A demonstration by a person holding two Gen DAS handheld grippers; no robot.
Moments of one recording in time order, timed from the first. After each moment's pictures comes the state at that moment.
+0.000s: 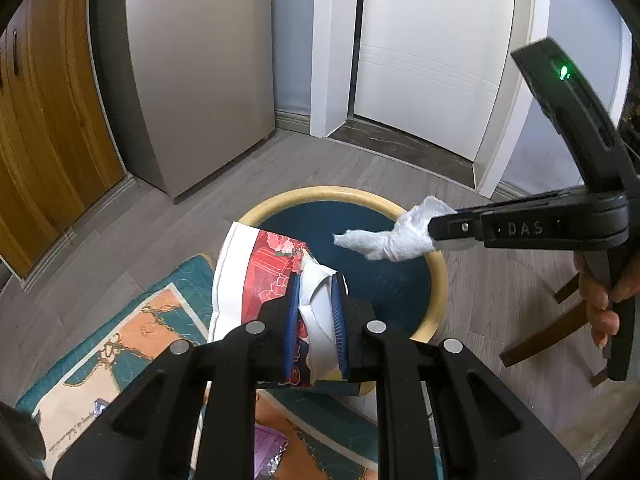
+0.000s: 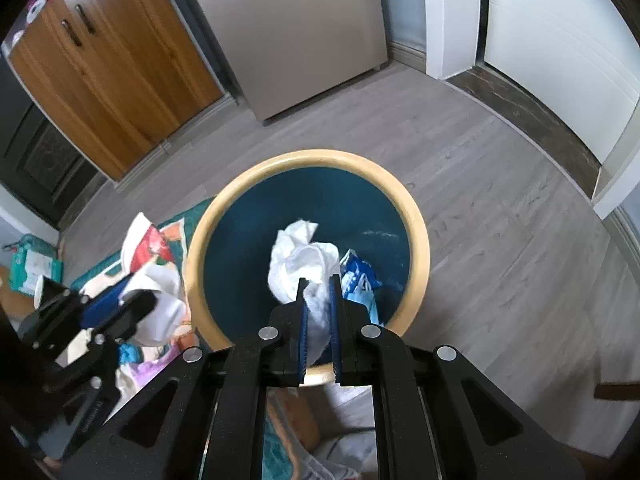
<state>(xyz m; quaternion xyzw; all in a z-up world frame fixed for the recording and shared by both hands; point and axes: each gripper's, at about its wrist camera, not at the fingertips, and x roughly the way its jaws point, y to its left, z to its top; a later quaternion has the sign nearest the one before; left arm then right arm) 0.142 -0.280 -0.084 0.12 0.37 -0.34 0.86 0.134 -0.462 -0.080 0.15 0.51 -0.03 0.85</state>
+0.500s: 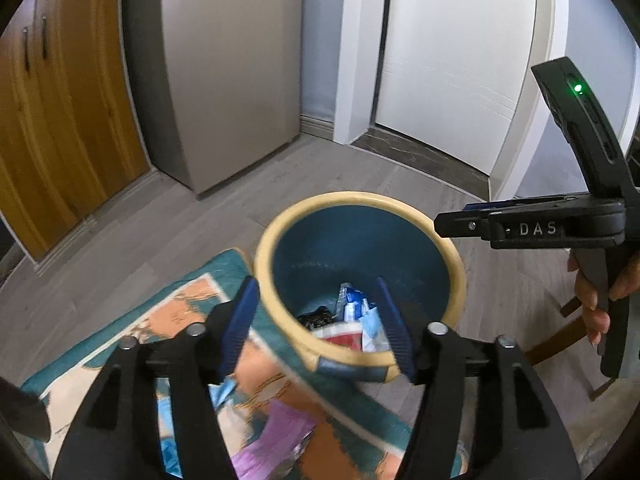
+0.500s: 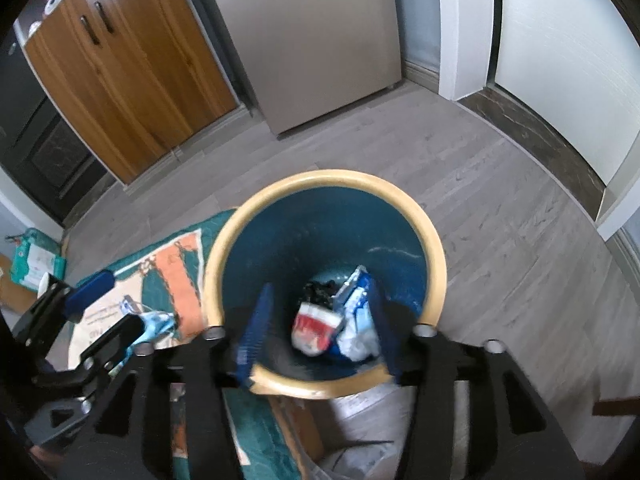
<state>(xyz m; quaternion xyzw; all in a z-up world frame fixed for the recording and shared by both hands) 0.134 -0.237 -0.065 0.10 0.36 -0.30 0.88 0.135 -0.445 -0.065 0.14 0.48 -0.01 0.87</state>
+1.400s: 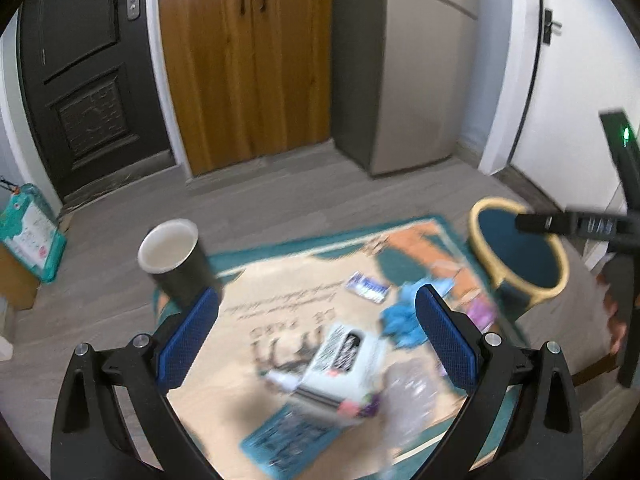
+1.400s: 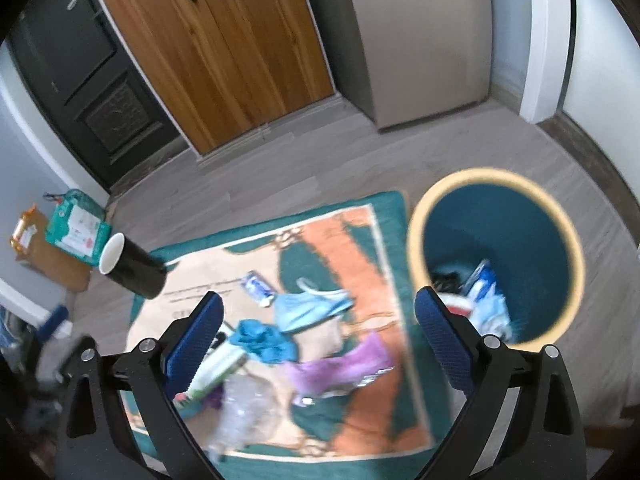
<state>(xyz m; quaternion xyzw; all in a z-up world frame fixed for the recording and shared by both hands) 0.060 0.018 -0.032 0.03 0.38 -0.06 0.92 0.131 -0.248 -0.041 0.13 0.48 0.08 0.86</state>
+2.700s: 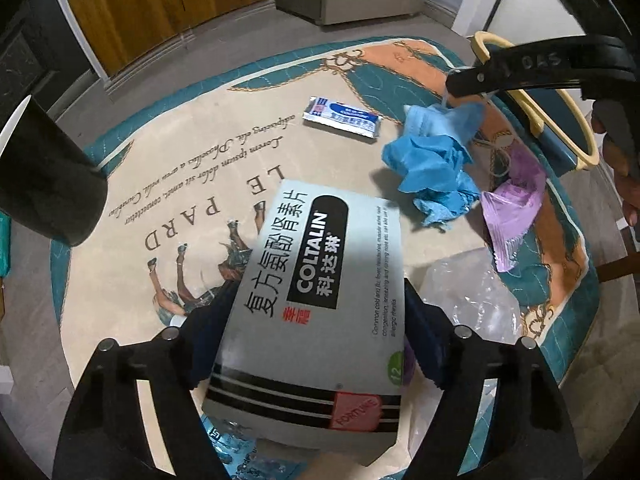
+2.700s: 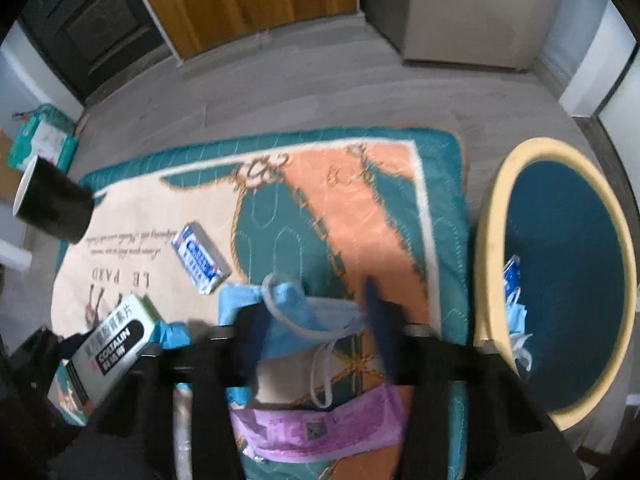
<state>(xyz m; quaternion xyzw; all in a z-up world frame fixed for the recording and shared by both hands) 0.101 -0.012 -0.181 0.08 0.57 -0.15 0.80 0.210 -0.204 -0.157 0.01 0.59 0.10 0.80</state>
